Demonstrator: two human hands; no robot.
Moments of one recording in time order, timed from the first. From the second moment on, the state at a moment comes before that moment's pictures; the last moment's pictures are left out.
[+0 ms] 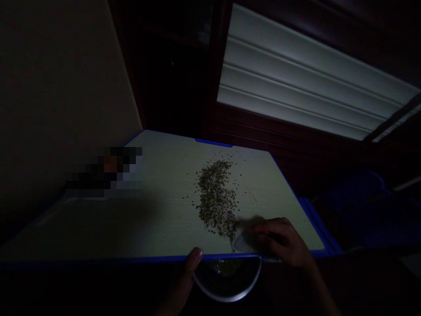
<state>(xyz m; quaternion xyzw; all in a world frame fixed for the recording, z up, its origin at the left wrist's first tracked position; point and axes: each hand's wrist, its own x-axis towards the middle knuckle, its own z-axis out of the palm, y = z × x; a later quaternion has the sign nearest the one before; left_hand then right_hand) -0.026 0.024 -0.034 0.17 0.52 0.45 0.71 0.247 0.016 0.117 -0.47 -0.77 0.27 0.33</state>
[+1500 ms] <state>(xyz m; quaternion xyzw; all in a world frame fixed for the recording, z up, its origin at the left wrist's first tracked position) -0.014 0.021 0.061 0.02 0.51 0.43 0.74 0.235 0.009 0.110 -0.57 -0.61 0.33 0.44</state>
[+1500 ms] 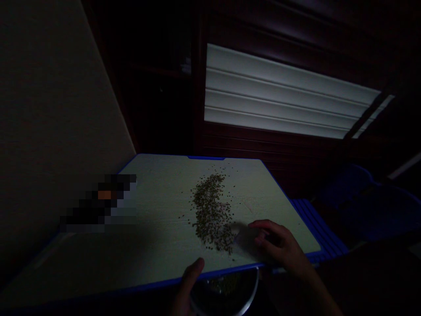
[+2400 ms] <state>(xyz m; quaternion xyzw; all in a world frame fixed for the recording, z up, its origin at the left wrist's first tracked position) -0.010 0.018 0.060 0.06 0.47 0.52 0.71 0.232 -0.001 0.111 -0.57 -0.64 0.32 0.41</state>
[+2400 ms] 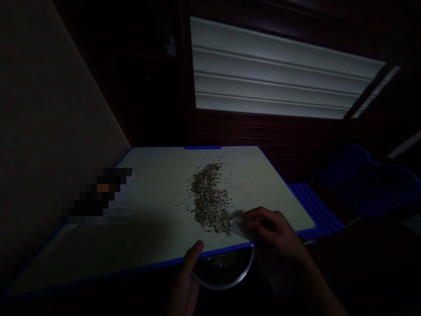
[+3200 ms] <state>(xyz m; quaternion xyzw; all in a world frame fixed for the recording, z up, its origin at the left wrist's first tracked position) -0.009 0.020 0.051 0.07 0.49 0.52 0.70 0.235 -0.001 0.115 -0.52 -0.69 0.34 0.37</state>
